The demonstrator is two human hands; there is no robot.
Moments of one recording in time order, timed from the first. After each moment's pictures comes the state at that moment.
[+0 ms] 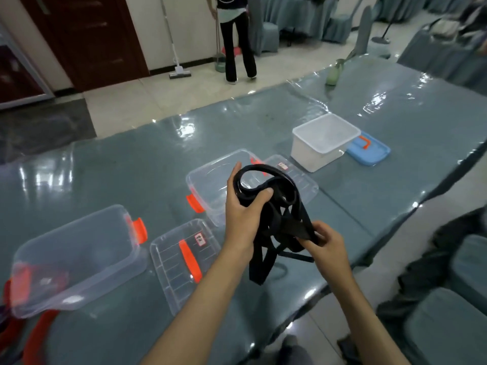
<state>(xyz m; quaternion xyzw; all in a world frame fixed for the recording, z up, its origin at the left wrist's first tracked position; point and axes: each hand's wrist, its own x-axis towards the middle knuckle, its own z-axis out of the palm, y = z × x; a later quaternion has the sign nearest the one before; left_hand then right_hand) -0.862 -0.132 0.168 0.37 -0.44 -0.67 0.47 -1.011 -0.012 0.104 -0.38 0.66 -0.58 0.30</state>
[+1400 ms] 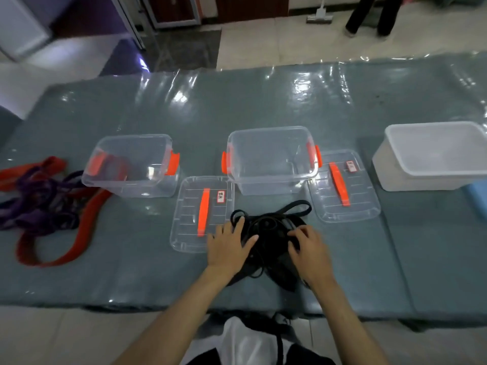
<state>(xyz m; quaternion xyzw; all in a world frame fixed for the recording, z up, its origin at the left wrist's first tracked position) -0.882 -0.081 -0.002 0.75 -0.65 -0.14 -0.07 -1.111 -0.091 -0.026 -0.73 0.63 -0.18 0.21</state>
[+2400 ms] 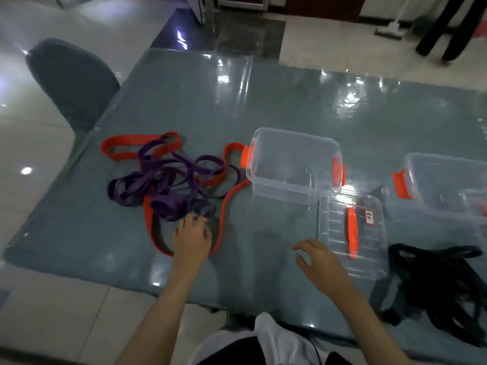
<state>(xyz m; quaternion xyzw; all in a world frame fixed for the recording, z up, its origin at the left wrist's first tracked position) -0.331 -0.007 -0.017 0.86 -0.49 -0.11 0.11 -0.656 -0.059 0.010 -0.81 0.51 -0.09 0.28</state>
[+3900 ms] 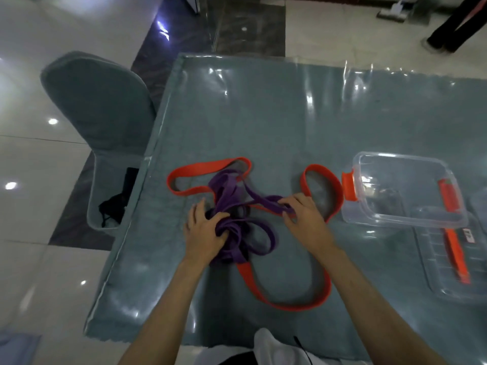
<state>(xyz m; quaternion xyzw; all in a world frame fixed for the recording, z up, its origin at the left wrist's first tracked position) -0.005 -0.082 -0.030 0.78 -0.56 -0.24 0.09 -0.270 -0.166 0.006 -0.81 0.51 -0.20 0.21</state>
